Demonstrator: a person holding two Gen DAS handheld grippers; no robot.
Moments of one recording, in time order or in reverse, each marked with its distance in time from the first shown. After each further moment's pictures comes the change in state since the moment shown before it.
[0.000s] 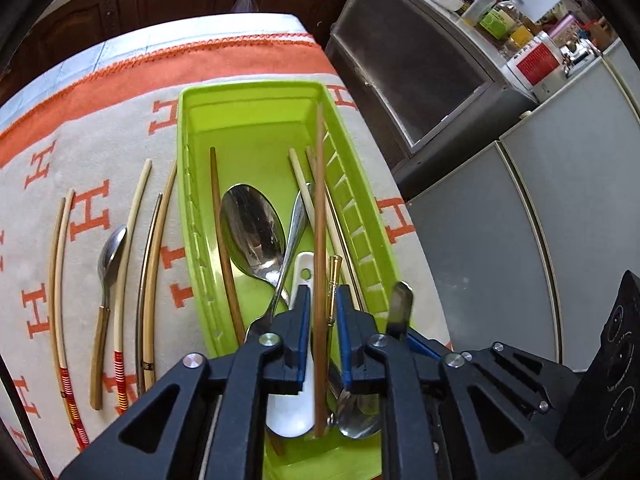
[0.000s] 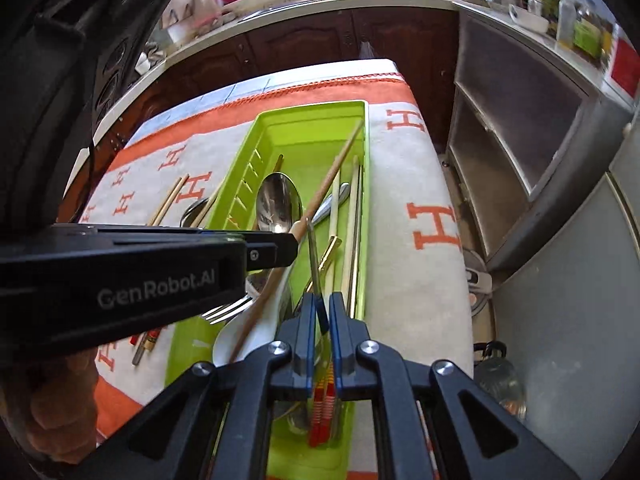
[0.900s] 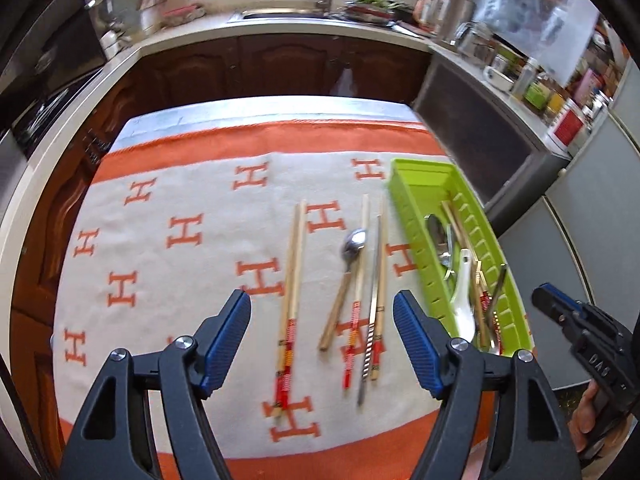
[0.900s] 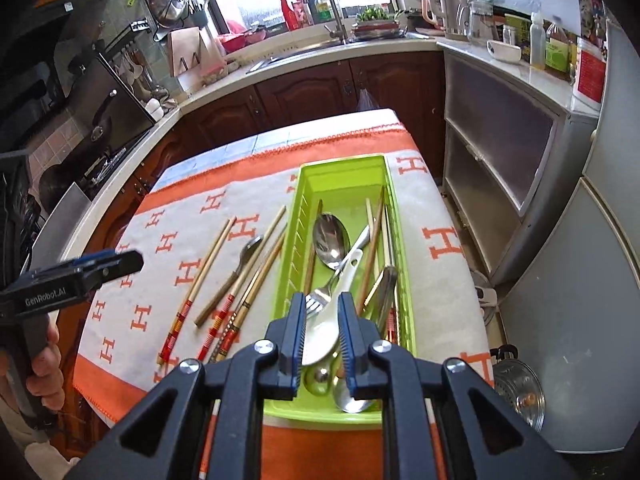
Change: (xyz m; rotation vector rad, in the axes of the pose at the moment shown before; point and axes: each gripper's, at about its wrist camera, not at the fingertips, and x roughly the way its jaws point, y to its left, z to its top) left arm -0.158 0.138 -0.082 -0.090 -0.263 0.225; right arm -0.068 0.049 -0.015 0.058 -0.178 0.011
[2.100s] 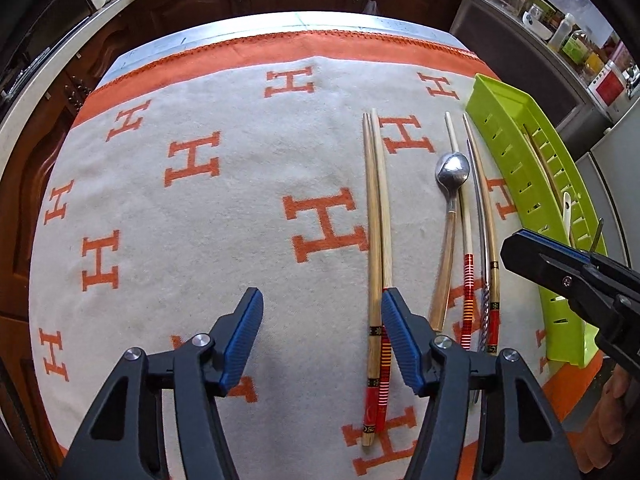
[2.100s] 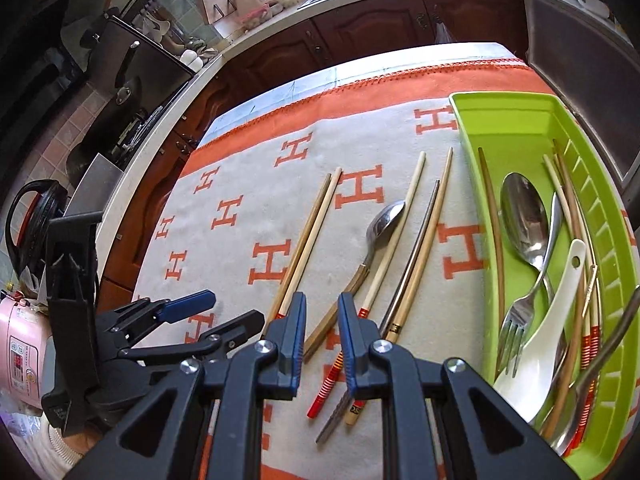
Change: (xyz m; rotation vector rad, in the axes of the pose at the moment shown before) left arm 0.109 0.051 -0.025 0.041 0.202 0.030; right arm 0.125 0.097 0.012 0.017 0.219 0.218
